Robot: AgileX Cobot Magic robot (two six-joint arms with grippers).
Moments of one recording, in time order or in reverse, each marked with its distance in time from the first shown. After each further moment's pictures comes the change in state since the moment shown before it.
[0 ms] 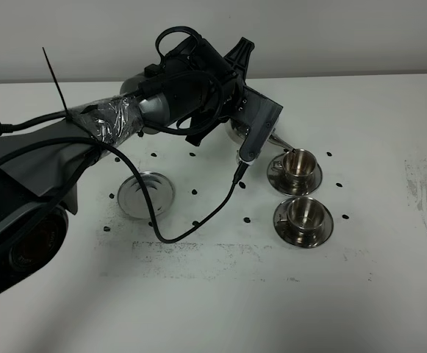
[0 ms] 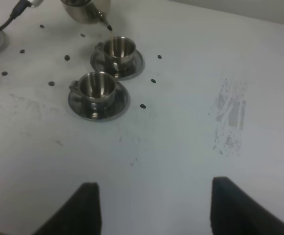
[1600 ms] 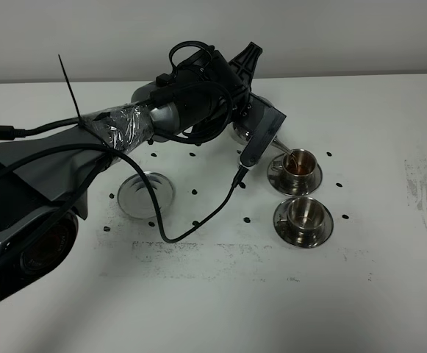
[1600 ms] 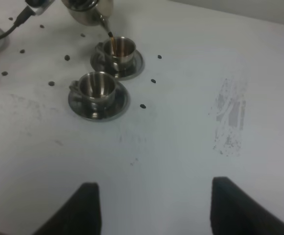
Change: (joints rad) left arm -0.020 0.025 0.000 0.108 -0.030 -0.028; right arm 0.000 0.000 0.000 0.000 0.000 0.000
